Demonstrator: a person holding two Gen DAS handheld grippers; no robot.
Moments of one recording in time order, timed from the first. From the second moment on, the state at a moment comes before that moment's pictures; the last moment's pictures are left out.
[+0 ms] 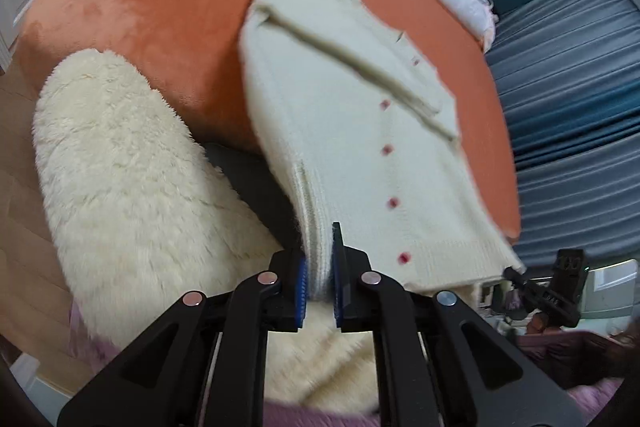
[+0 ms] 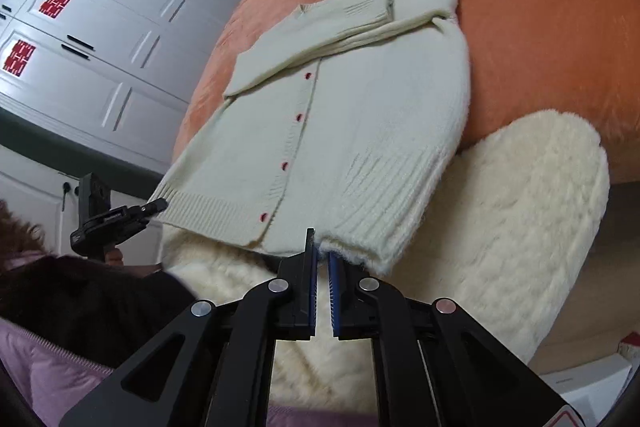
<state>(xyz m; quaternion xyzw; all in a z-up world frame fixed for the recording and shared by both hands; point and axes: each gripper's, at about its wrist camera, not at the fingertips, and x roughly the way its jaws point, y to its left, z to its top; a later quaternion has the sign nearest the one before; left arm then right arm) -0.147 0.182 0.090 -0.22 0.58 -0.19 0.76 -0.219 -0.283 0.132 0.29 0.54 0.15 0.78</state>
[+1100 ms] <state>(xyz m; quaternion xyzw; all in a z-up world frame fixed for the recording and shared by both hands) 0.149 0.125 -0.014 -0.19 0.52 -0.12 0.82 0.062 -0.323 0.002 0.19 0.48 -0.03 0.86</state>
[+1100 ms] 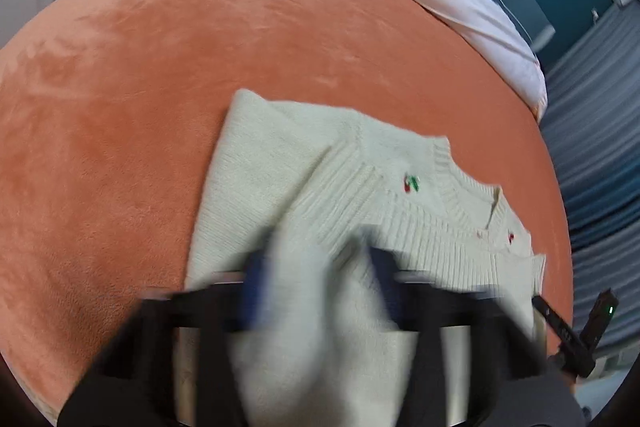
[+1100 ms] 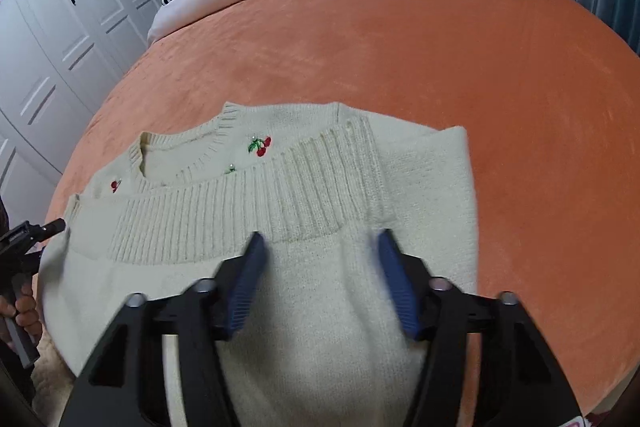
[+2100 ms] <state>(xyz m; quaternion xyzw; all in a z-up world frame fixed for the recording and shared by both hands) 0.156 0.047 0.052 -0.20 0.45 -0.19 0.85 0.134 -0.170 0.036 0.21 0.44 0.16 0.86</state>
